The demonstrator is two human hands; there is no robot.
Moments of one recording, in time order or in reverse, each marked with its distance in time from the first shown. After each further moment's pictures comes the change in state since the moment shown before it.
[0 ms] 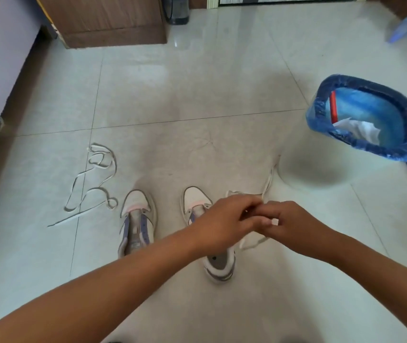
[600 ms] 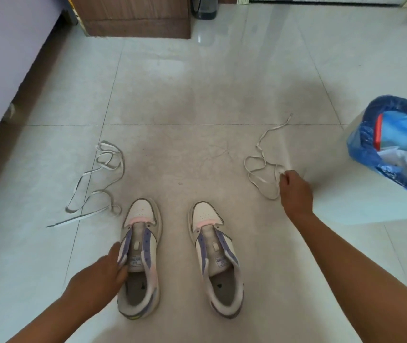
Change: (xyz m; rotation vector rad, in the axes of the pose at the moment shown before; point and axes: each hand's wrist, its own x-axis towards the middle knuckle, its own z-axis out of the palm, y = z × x) left_hand -0.127 -0.186 -0.037 0.549 0.177 -0.851; right_hand 0.154 0.148 -0.010 -0.344 0.677 0.453
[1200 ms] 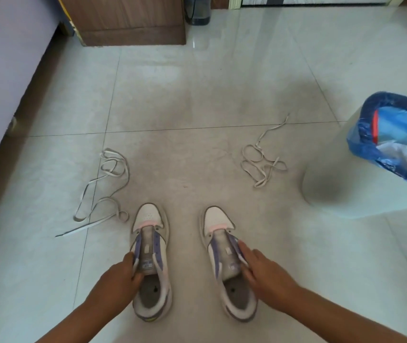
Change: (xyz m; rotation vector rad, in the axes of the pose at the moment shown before) left_hand 0.008 -0.003 0.007 -0.266 -0.066 0.032; right_hand -0.176 -0.022 -0.004 -0.254 -0.764 -0.401
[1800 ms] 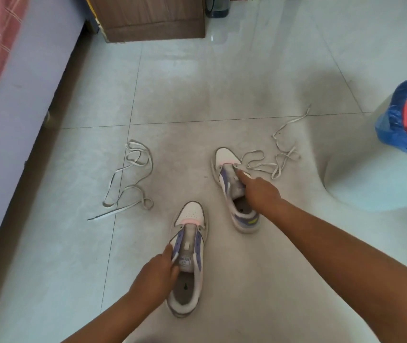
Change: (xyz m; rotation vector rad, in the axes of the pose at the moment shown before) left_hand -0.019 0.008 0.024 0.035 -0.009 0.116; right_hand 0.138 -0.022 -0.062 -0.072 0.179 0.165
